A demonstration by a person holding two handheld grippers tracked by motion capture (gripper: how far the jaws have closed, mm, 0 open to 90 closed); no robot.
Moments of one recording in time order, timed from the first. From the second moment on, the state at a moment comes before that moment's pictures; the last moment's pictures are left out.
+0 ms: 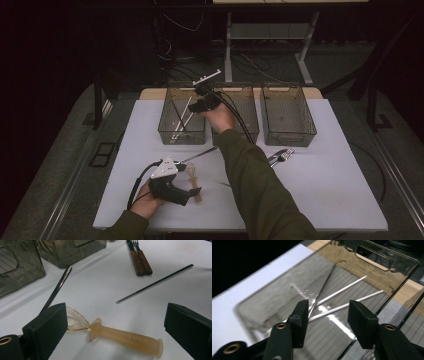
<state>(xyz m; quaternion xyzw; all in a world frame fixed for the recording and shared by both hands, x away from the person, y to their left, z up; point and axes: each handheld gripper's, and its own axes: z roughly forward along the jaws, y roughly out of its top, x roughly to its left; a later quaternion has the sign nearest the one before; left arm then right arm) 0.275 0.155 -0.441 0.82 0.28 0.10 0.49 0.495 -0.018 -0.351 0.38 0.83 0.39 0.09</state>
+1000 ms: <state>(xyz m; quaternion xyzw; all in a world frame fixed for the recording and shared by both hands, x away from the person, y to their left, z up) 0.271 0.158 -0.440 0.83 0.28 0.10 0.48 0.393 -0.135 -0.351 0.32 0.82 0.46 0.09</state>
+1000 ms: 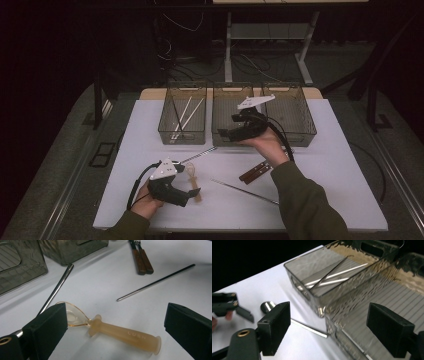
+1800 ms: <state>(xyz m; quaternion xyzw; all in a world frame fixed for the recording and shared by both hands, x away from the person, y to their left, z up) 0.268 0.158 -0.441 0.83 0.28 0.10 0.47 0.337 -0.195 -0.399 0.29 0.84 0.46 0.06</state>
